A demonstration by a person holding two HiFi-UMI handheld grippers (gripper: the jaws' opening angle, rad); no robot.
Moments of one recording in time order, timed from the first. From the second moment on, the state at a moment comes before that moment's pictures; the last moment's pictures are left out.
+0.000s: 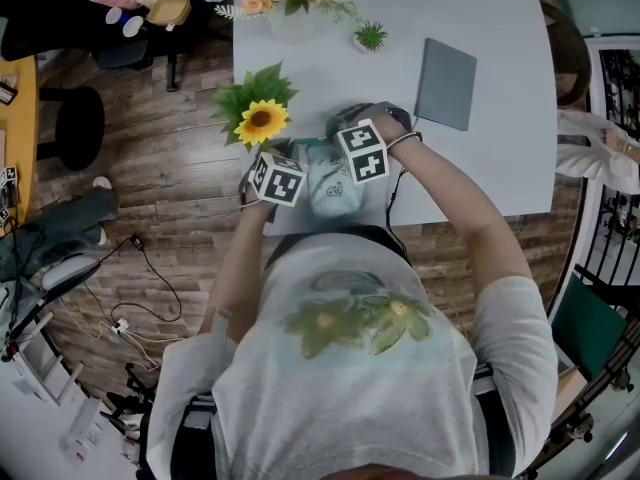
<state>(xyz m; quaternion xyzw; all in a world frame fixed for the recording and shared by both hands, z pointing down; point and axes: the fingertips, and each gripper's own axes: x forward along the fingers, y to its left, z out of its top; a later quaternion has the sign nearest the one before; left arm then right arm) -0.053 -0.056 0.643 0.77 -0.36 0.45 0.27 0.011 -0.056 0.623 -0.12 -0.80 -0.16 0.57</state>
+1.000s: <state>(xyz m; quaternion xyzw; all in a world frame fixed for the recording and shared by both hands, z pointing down) -0.053 -0.057 0.643 0.77 -0.36 0.45 0.27 0.018 -0.057 0.623 -0.11 -0.79 -0.15 0.58</state>
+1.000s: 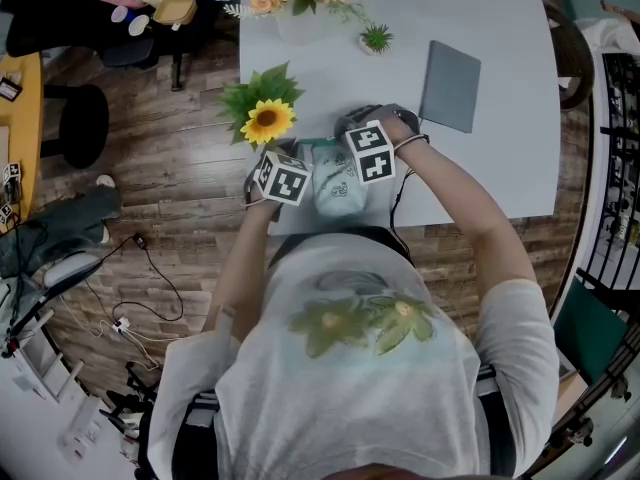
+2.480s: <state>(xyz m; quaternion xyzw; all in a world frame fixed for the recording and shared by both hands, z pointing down) -0.053 -0.056 0.642 0.77 -0.36 0.45 0.27 0.036 -0.053 0.625 -0.11 -0.78 -0.15 0.59</state>
